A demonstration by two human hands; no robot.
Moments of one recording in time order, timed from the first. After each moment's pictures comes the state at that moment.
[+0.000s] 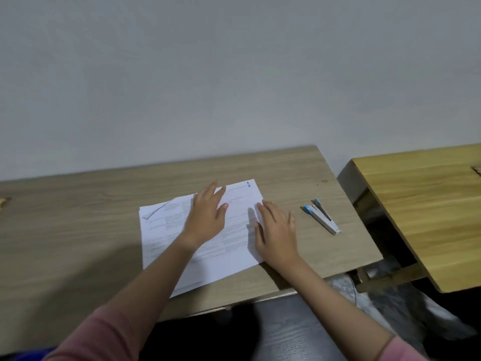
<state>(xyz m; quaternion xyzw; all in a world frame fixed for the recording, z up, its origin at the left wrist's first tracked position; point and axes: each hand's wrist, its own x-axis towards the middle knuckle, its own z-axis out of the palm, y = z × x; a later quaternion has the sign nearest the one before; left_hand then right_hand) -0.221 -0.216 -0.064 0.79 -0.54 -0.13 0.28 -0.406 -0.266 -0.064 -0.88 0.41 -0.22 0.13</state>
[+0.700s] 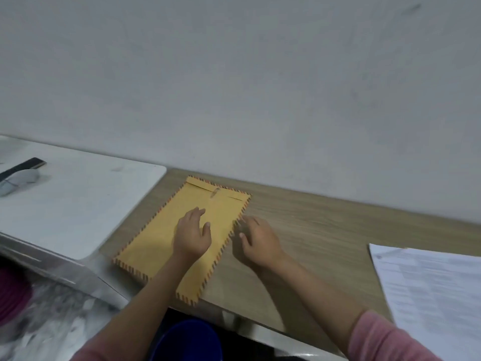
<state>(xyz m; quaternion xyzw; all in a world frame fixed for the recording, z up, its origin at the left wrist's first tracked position) 0.137 0.194 -0.026 0.92 -0.26 -0.01 0.31 0.027 0.032 -0.025 -0.95 0.12 -0.12 0.28</state>
